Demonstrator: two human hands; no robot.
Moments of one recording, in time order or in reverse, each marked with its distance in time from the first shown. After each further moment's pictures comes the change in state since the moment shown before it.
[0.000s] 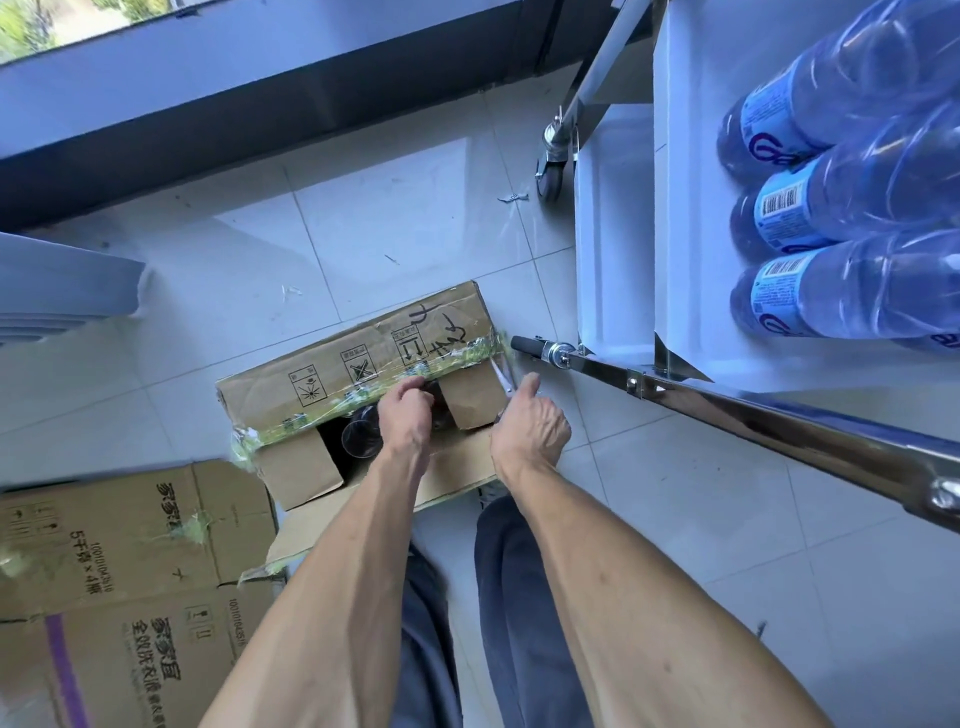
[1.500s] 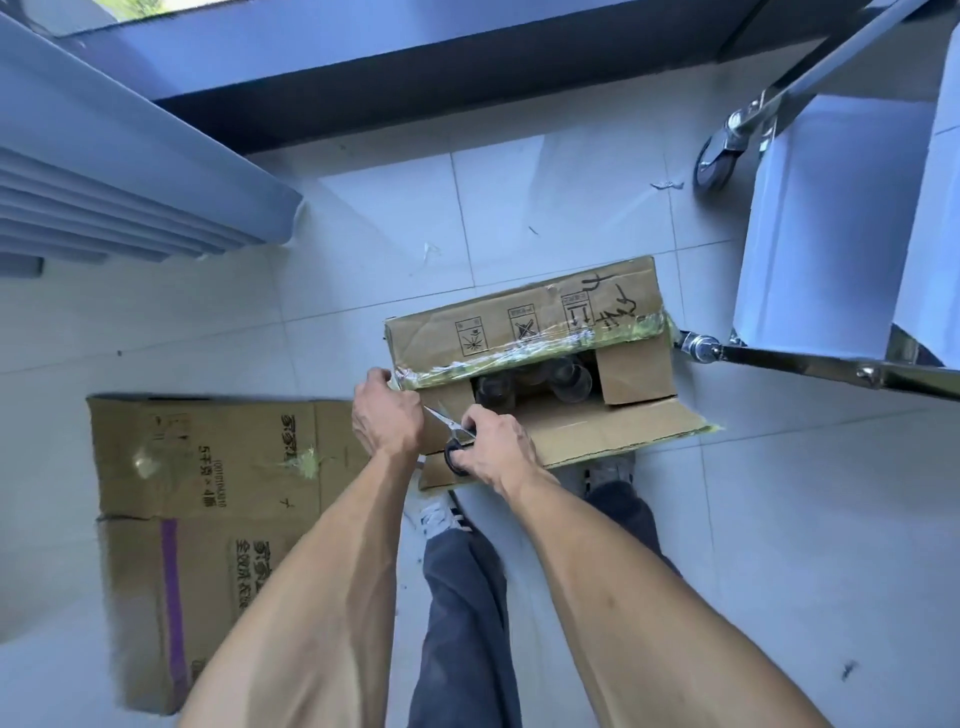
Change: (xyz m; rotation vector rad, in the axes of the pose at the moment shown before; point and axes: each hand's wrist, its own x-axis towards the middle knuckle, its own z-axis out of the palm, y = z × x) left_hand 0.062 -0.031 -0.214 0.544 0.396 0.180; right_hand -0.133 -0.138 0.089 0.129 -0.508 -0.406
